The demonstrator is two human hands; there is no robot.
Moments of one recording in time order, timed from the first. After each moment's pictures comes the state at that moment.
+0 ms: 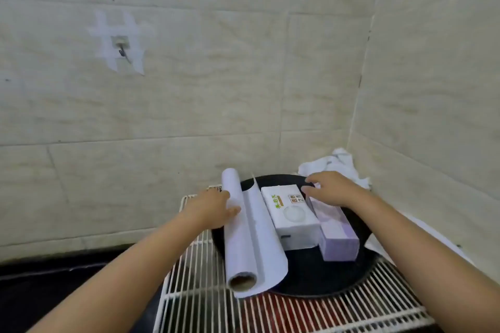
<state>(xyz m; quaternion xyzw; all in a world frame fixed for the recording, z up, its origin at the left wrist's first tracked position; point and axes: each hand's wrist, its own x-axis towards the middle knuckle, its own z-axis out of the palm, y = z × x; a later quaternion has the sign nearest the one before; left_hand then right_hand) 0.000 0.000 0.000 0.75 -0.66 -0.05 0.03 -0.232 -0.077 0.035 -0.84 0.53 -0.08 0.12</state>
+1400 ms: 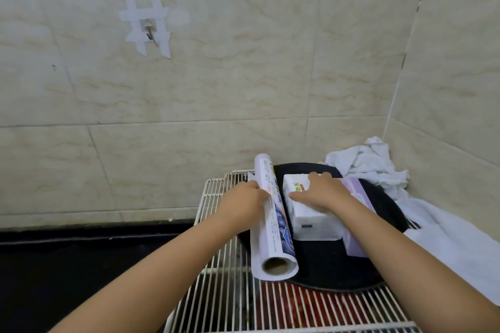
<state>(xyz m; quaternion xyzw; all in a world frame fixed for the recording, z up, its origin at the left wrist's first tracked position) -0.031 0.008 -0.020 0.73 -0.67 0.00 0.10 -0.178 -0.080 -0.007 -0.80 0.58 -0.05 0.12</state>
